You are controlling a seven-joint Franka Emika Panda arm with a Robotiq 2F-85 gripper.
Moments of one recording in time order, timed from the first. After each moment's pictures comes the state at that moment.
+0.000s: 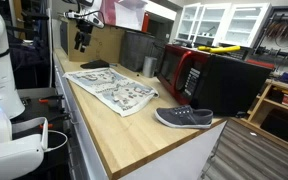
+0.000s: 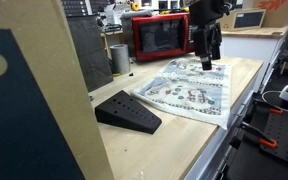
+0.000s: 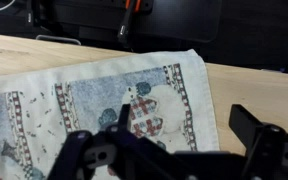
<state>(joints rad) 0.18 -0.30 0.27 -2.45 0.14 1.92 0.25</state>
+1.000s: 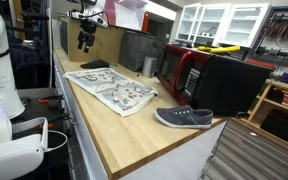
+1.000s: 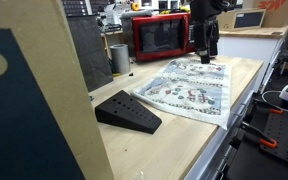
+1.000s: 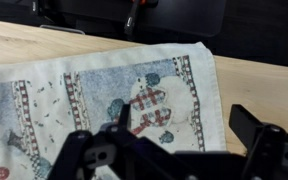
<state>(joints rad) 0.17 -0.31 0.20 -2.45 0.14 1.93 0.15</state>
